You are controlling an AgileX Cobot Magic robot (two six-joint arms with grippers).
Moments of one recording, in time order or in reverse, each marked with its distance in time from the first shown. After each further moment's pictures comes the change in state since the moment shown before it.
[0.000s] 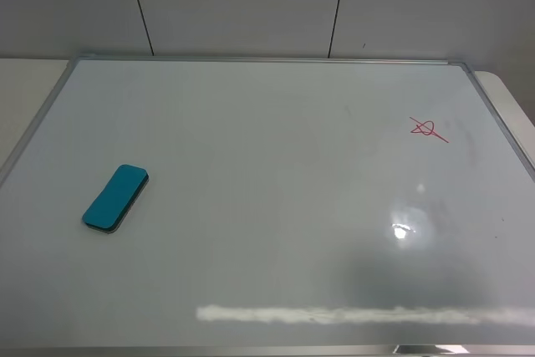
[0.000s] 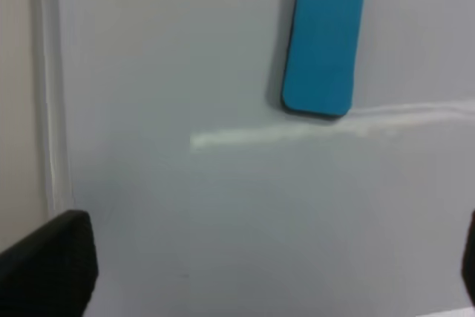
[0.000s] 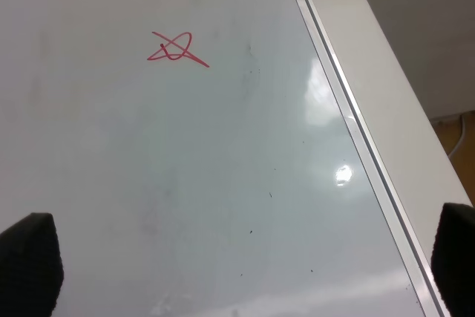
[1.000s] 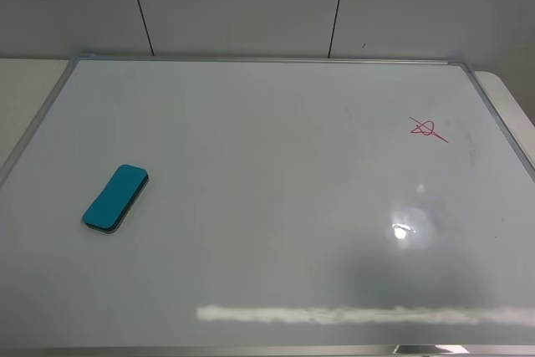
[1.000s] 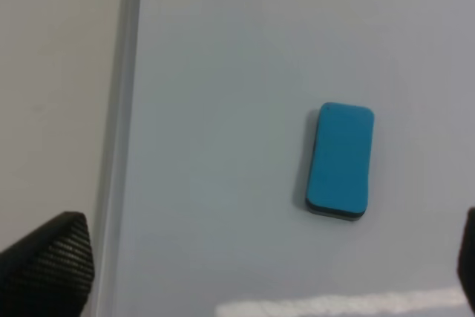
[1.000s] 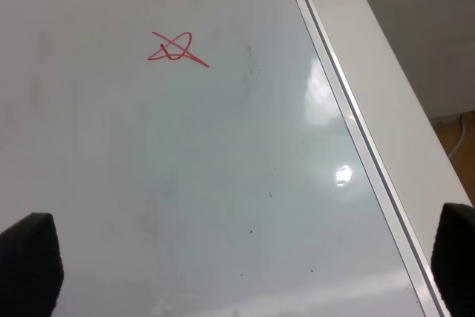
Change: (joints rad) left arm 0.000 -0.519 0.067 0.059 0.002 -0.076; right arm 0.000 0.000 0.000 0.000 0.000 0.000
